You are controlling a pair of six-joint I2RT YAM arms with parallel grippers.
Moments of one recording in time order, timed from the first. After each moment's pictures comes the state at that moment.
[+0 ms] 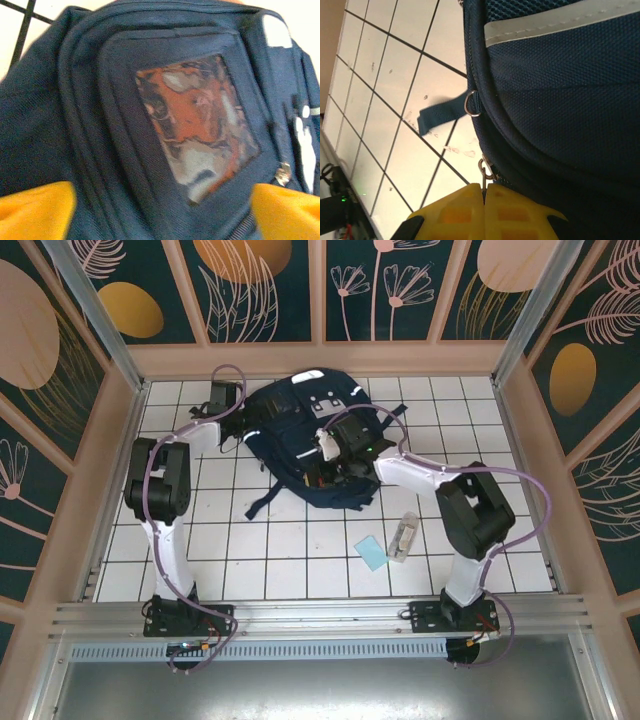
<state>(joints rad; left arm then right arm) -0.16 2.07 1.42 -0.08 0.28 -0.63 0.67 1.82 1.23 -0.32 -0.52 0.41</state>
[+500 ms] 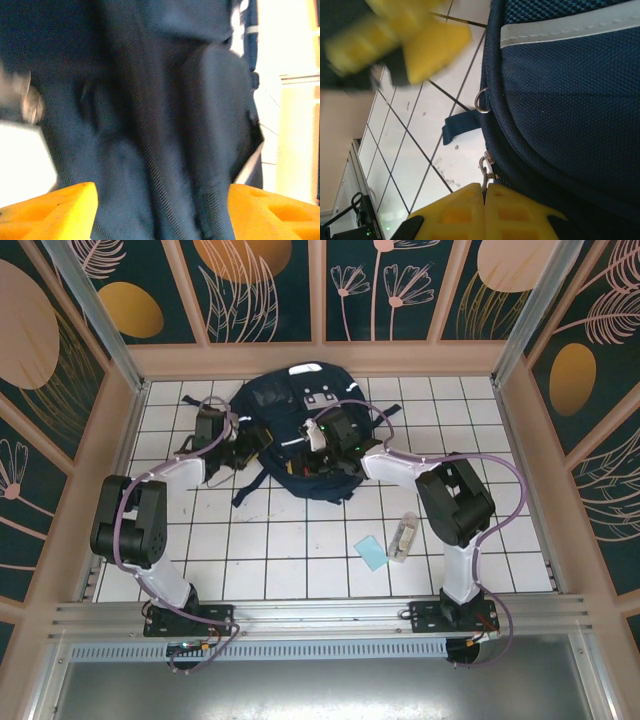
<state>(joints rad) -0.17 1.70 0.93 0.04 0.51 -0.86 0.68 1.95 1.30 -0.08 -0.57 0.51</state>
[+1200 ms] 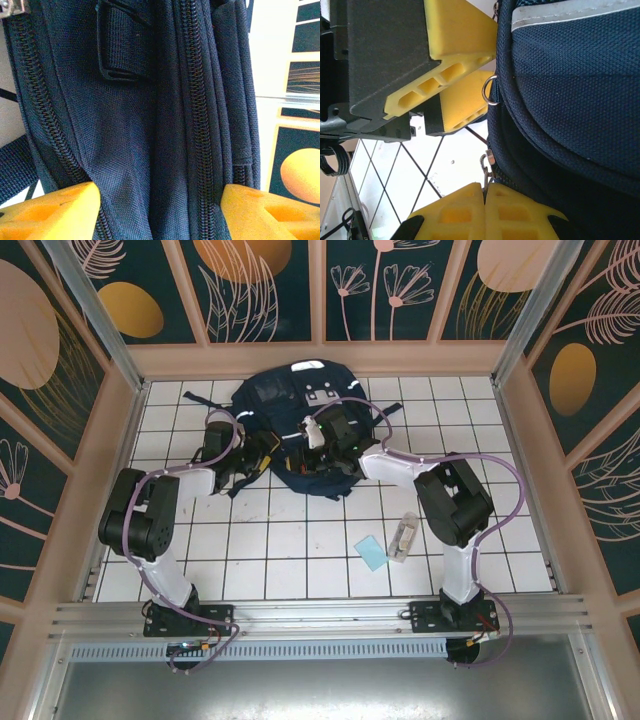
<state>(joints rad) -0.23 1.77 0.85 0.32 0.51 -1.14 0.70 1.95 1.31 -0.07 -0.51 0.52</state>
